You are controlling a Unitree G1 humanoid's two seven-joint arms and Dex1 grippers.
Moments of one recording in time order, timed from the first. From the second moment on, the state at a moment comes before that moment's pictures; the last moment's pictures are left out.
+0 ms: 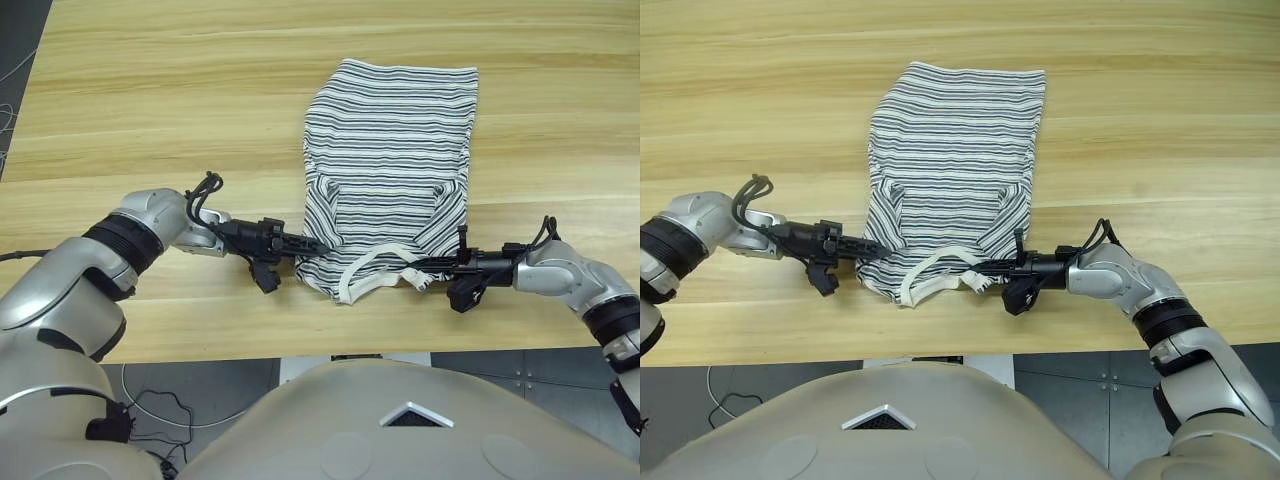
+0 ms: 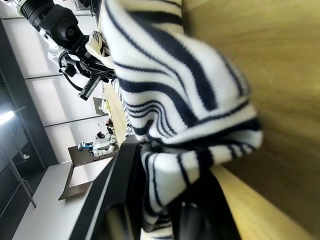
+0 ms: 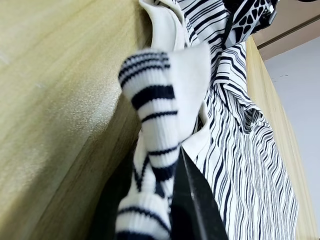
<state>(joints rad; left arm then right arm) -0.64 0.84 -1.11 0.56 1.52 -0.99 0.88 -0.17 -0.78 0.61 0.47 -0.39 -1.10 0.55</state>
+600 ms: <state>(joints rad) -0.55 0.92 -1.12 0.32 1.45 -1.03 0.80 -0.16 -0.84 0.71 0.39 -0.21 -1.17 0.76</state>
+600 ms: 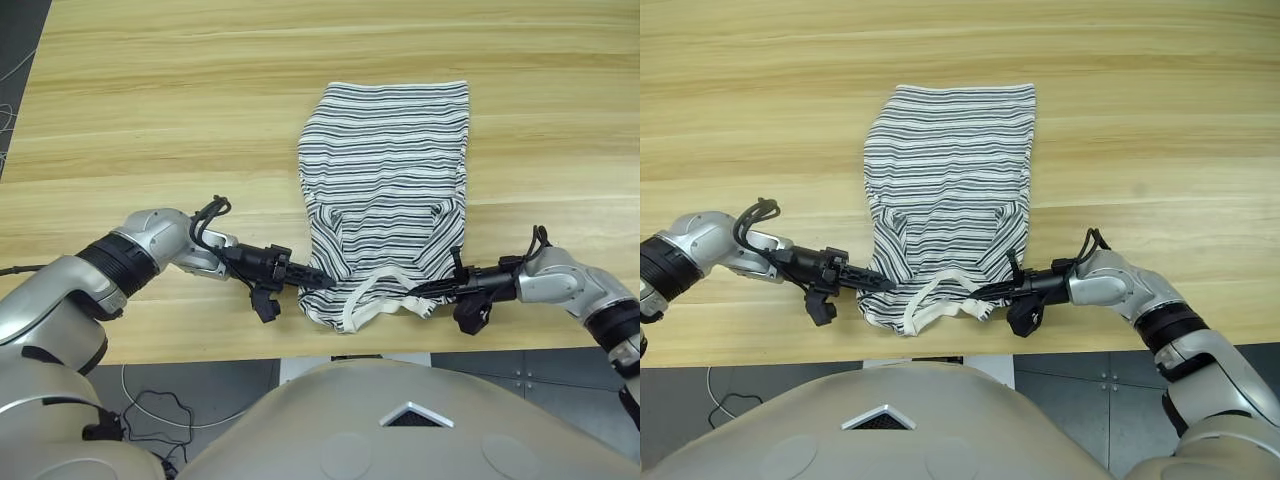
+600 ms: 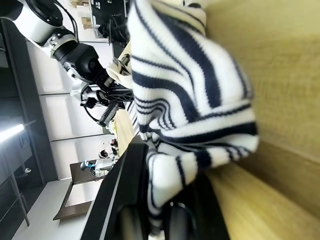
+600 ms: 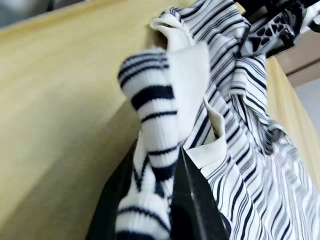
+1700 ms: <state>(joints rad) -0.61 0.44 -0.38 0.90 -0.25 -0.32 -0.78 -0.69 -0.48 0.39 0.80 -0.06 -0.30 0.70</state>
